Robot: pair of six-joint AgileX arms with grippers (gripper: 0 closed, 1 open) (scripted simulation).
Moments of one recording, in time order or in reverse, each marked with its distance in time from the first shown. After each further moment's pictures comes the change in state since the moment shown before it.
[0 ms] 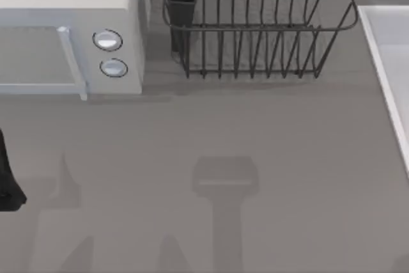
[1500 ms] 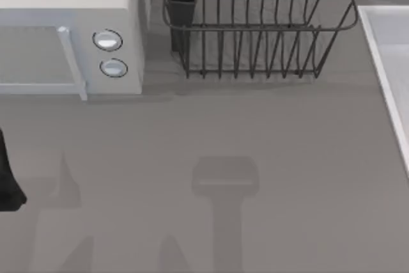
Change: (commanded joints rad) left arm 0.000 0.000 0.000 0.000 0.000 0.000; right arm -0.039 0.224 -0.197 0.339 -0.004 -0.036
